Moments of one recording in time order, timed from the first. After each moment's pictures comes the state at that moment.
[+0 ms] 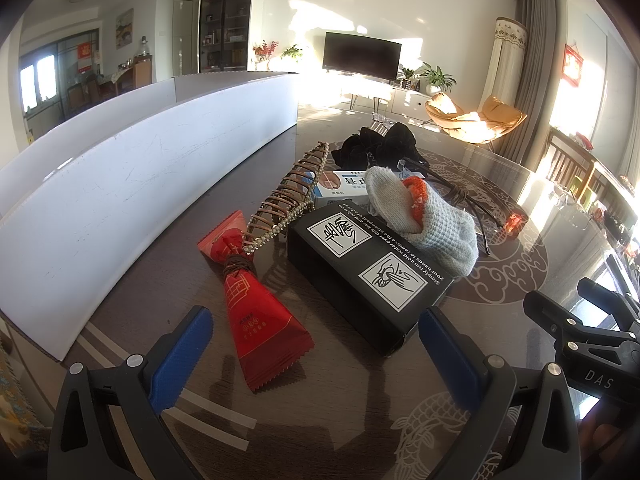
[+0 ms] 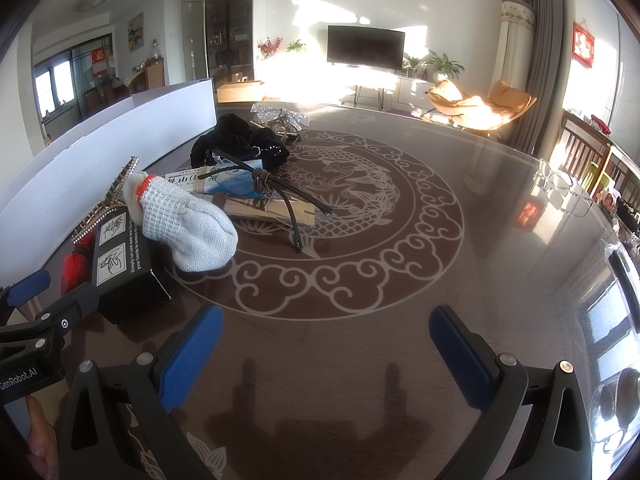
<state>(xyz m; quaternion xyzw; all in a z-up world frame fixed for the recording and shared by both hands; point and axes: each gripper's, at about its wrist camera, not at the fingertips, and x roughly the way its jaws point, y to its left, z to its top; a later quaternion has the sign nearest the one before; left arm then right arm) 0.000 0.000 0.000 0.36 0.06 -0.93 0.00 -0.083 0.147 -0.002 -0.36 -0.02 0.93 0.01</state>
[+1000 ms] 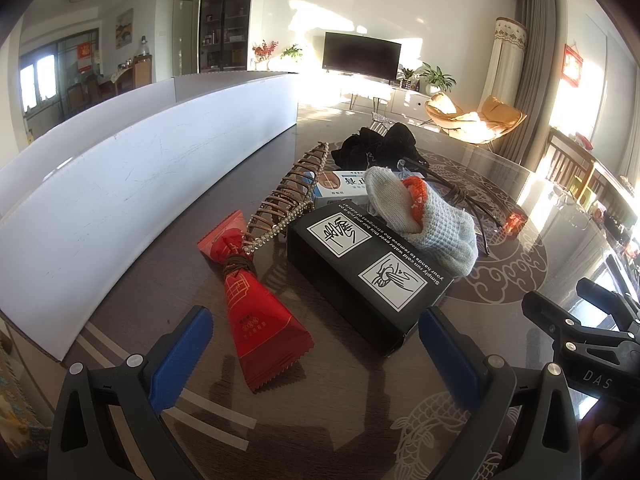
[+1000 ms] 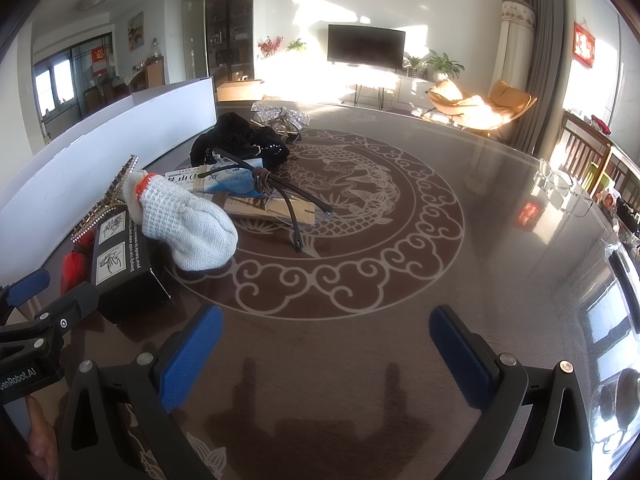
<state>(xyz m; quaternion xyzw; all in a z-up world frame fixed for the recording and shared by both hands) 0.000 0.000 0.000 0.36 0.05 -0.93 0.00 -0.083 0.147 -0.001 -0.37 -0.02 0.93 0.01</state>
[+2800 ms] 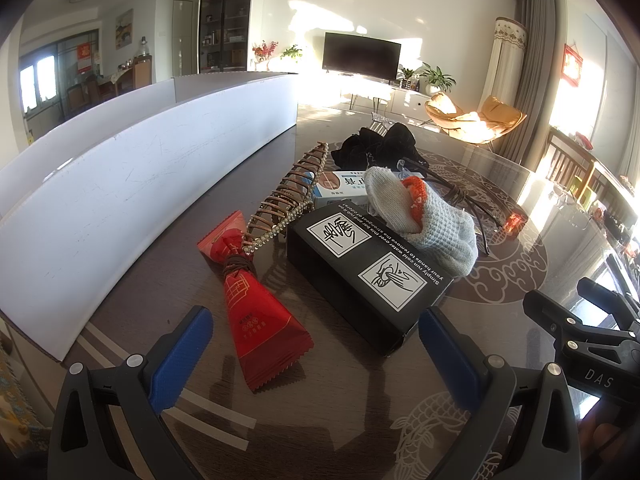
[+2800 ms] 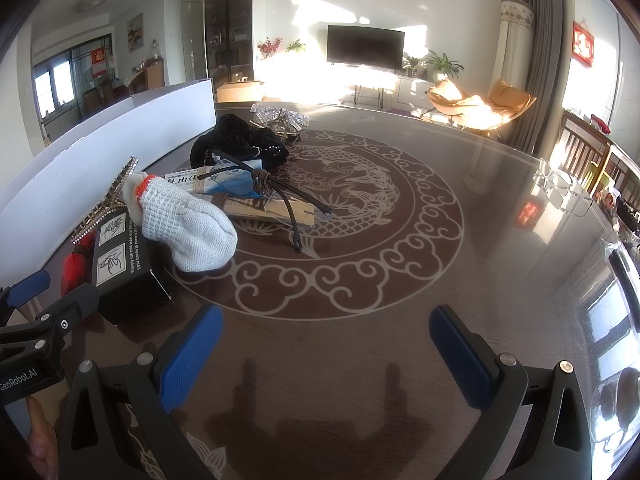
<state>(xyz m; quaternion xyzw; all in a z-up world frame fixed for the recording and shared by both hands) -0.001 0.000 0.000 0.36 0.05 -0.93 0.00 -0.081 0.147 0.000 -0.37 -0.02 0.93 0.01</state>
